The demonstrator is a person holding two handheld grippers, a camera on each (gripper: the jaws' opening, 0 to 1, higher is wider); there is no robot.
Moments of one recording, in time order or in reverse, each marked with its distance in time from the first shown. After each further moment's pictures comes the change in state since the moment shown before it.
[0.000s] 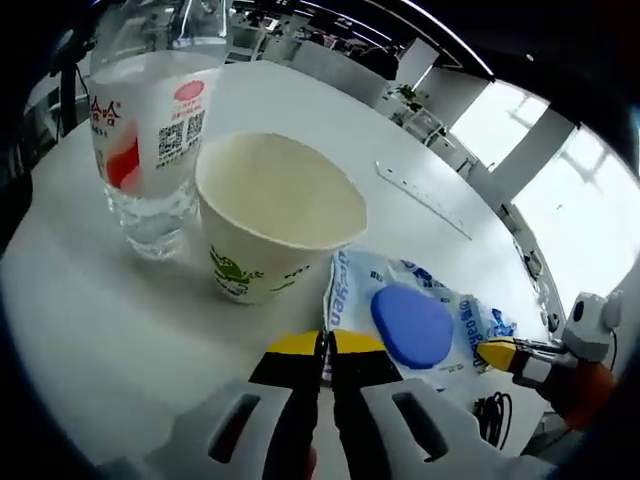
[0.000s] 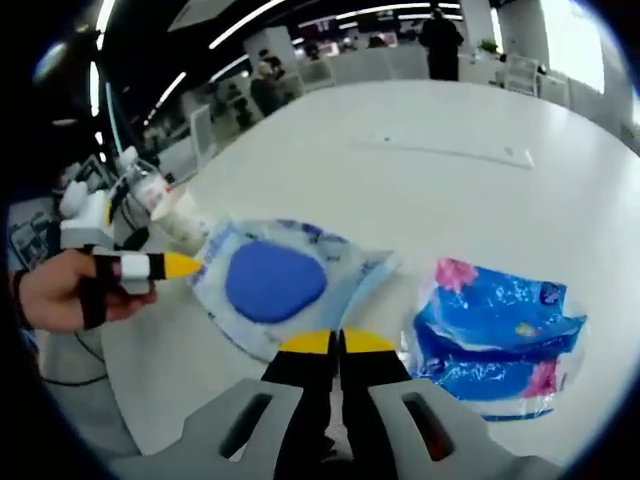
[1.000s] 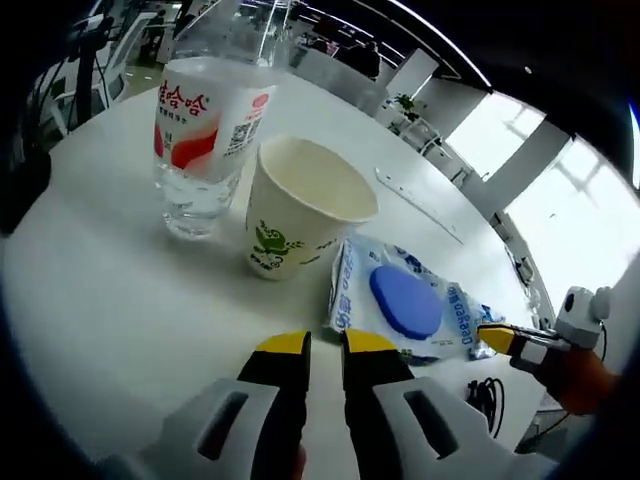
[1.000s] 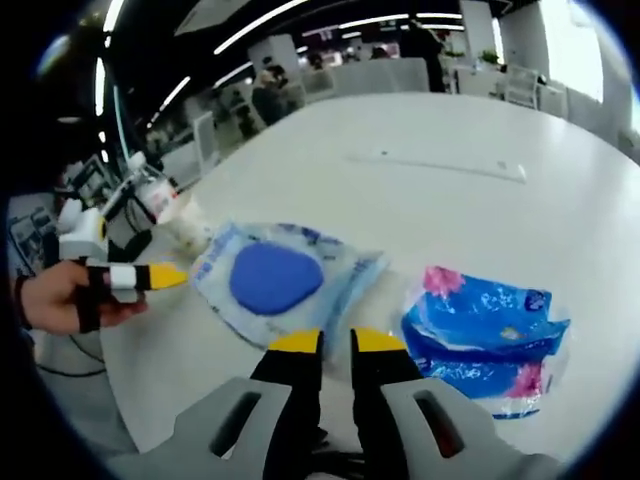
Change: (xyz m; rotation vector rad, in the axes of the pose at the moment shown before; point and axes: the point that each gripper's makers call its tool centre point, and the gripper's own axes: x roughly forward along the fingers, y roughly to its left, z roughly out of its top) left arm -0.038 0.015 -0.013 -0.008 -0.023 -0.037; right arm -0.029 0.013 0.000 -0.026 -0.050 -0.006
